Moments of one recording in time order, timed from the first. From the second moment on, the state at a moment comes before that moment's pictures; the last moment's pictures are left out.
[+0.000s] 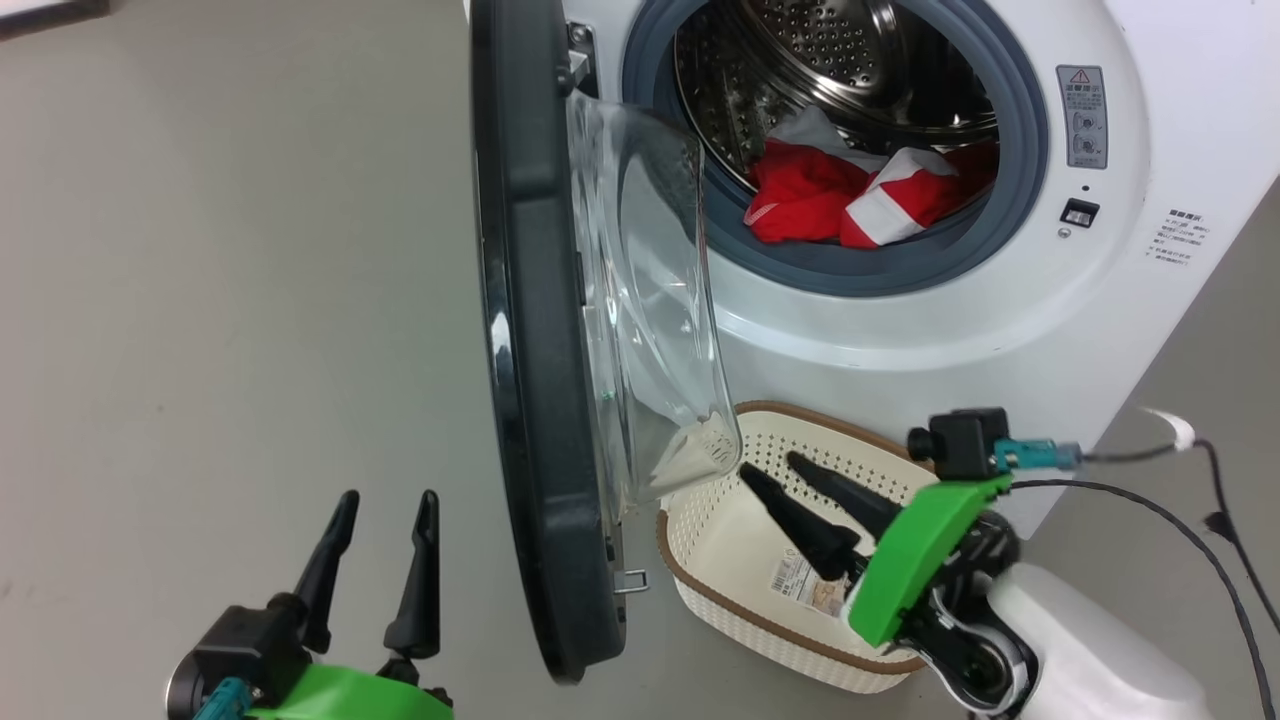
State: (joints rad) left arm -0.12 0.04 -0.08 0.23 -0.28 -0.07 -0.26; right arm -0.45 -0.25 0.67 0.40 1.17 0.13 0.07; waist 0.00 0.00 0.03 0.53
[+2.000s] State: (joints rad) left arm -0.11 0.04 -0.08 0.26 -0.31 -0.09 -0.26; right arm -0.23 -0.06 0.14 0.42 0.22 0.13 -0.25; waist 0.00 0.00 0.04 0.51
